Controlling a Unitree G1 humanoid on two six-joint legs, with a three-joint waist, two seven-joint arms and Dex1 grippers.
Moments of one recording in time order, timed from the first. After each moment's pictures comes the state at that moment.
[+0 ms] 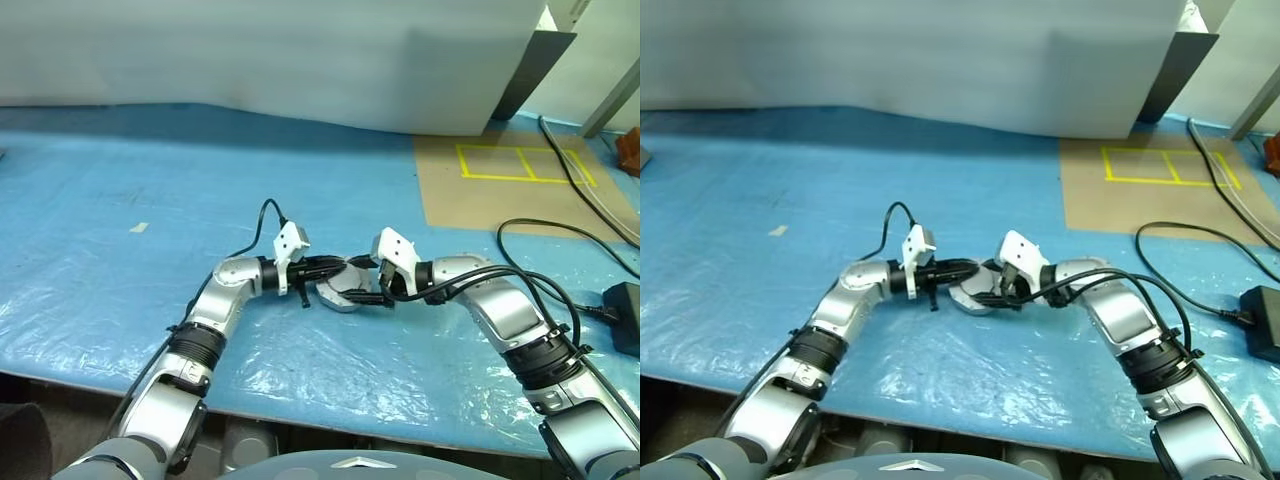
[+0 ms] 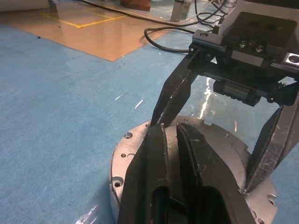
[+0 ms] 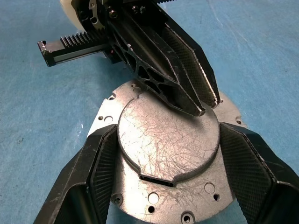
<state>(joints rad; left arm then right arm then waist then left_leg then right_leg) -0.51 0.19 -0.20 0.49 -0.26 0.00 -1.08 -0.39 -0.61 0.34 -0.07 0.23 0.48 0.95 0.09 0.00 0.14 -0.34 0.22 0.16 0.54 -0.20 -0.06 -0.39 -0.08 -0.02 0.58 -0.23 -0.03</state>
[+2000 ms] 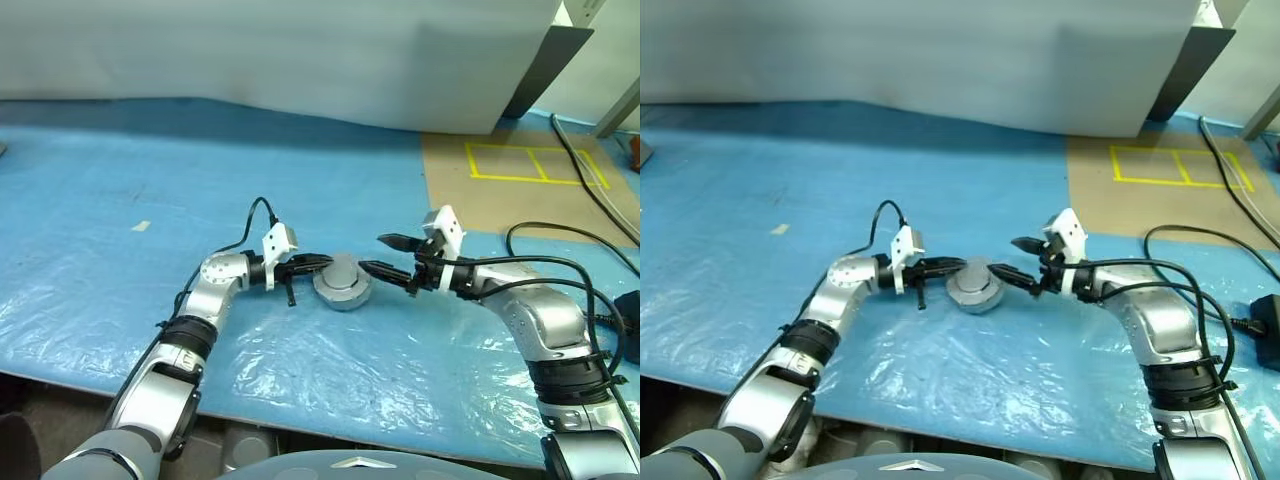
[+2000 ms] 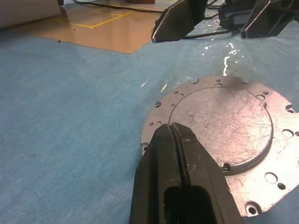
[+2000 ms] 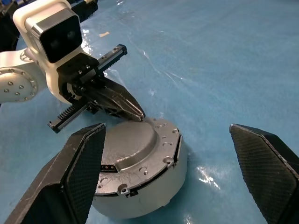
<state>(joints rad) -0.55 0.24 -0.20 0.64 -0.19 -0.19 -1.13 -0.26 -0.56 -0.03 -0.18 0.52 0.70 0.87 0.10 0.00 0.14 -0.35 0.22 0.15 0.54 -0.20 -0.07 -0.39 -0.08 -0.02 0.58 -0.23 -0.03</state>
